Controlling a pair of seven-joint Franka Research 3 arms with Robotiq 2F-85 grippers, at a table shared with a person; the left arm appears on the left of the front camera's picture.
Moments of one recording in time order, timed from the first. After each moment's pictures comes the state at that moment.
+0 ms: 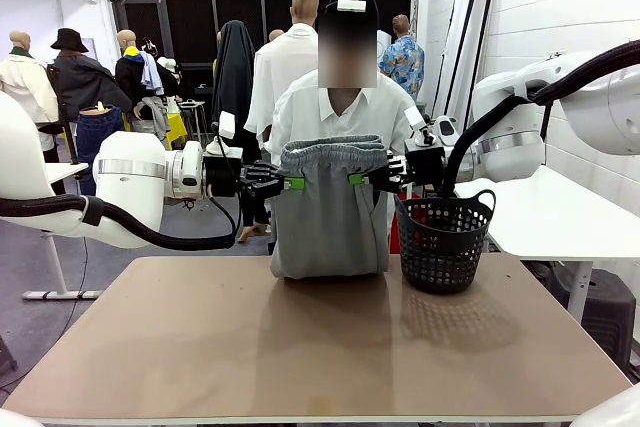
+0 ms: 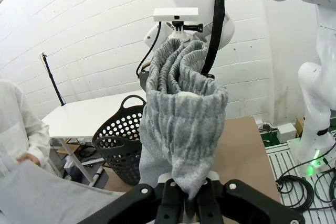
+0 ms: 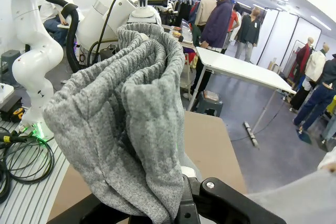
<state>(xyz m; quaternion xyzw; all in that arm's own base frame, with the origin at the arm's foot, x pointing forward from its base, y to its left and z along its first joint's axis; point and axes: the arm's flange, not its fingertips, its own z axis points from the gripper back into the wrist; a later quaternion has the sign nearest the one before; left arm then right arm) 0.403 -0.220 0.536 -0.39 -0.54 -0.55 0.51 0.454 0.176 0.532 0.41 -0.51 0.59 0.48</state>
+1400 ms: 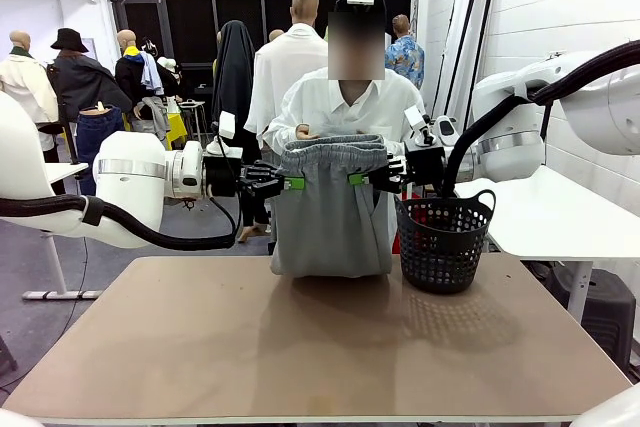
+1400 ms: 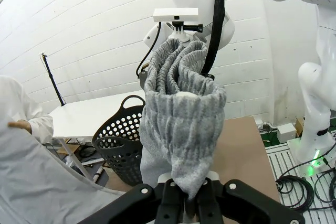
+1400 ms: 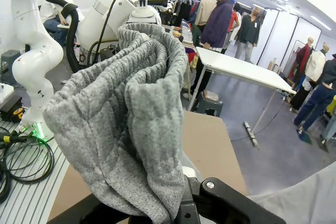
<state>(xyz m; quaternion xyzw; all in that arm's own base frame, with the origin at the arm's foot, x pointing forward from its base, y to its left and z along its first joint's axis) 0.403 -0.220 0.537 -0.39 -0.54 -0.55 0.51 0.454 0.176 0.532 0.41 -0.51 0.59 0.48</state>
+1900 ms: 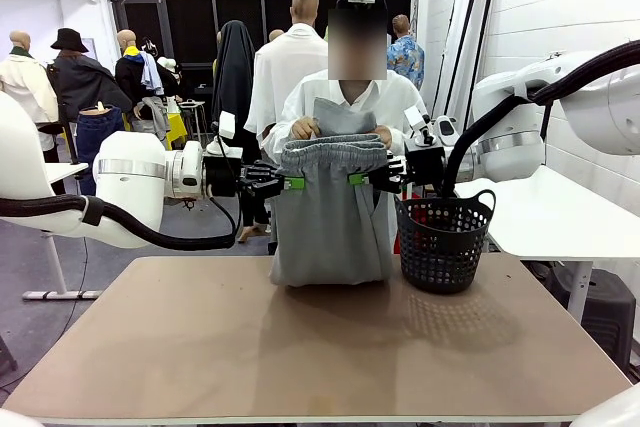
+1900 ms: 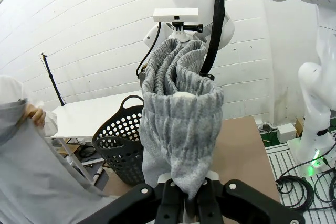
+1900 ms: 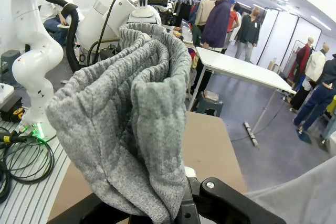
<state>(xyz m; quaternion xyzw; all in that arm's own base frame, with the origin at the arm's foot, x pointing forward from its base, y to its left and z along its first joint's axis) 0.403 -0.220 0.537 -0.39 -0.54 -0.55 0.51 0.454 0.176 0.532 0.41 -0.51 0.59 0.48</state>
